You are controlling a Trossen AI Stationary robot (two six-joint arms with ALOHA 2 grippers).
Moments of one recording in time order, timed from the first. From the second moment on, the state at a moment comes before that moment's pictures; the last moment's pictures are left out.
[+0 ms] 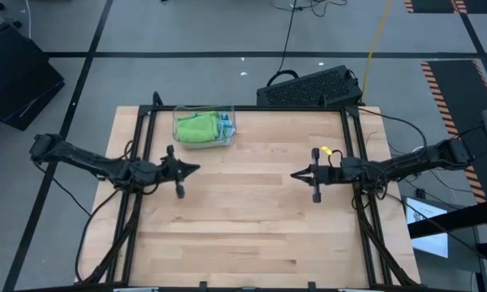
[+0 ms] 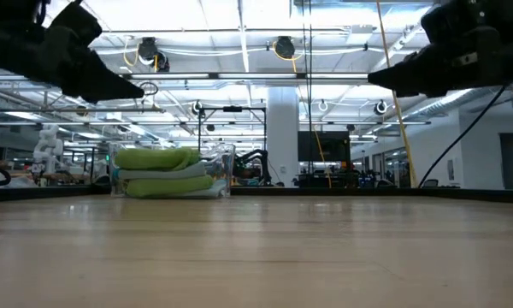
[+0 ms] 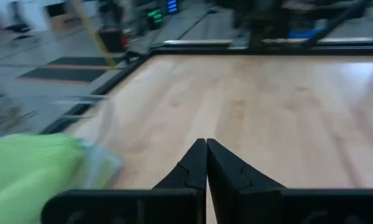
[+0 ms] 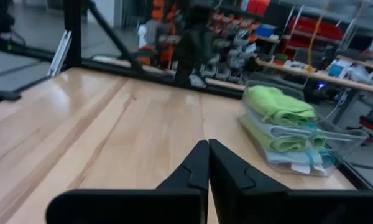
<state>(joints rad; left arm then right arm) -0.23 0.68 0.19 0.24 -0.50 -0.05 0.08 0.84 0.09 0.67 0.10 -0.18</state>
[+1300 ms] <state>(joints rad) -0.22 0.44 0.01 0.38 -0.36 0.10 0.08 0.19 0.02 0.19 0.08 -0.22</state>
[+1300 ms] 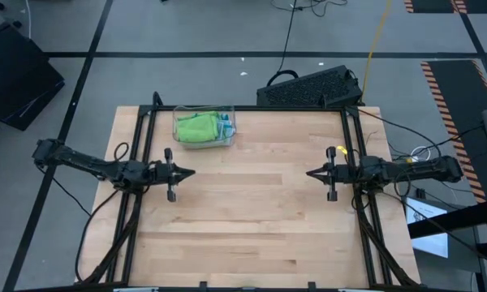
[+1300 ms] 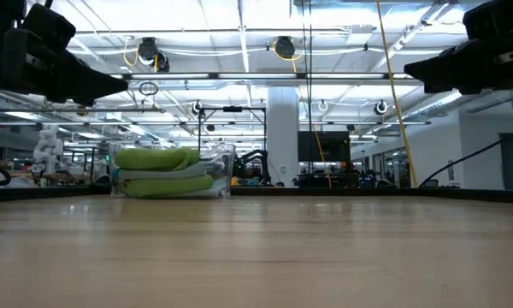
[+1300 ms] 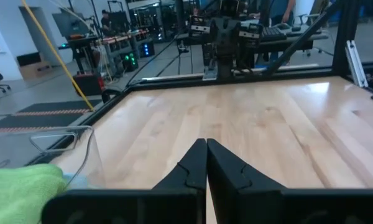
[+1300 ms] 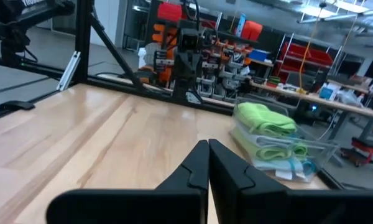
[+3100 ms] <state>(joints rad) -0.27 0.00 0.01 0.07 -0.19 0.21 0.08 0.00 0.02 0.02 0.08 -0.16</state>
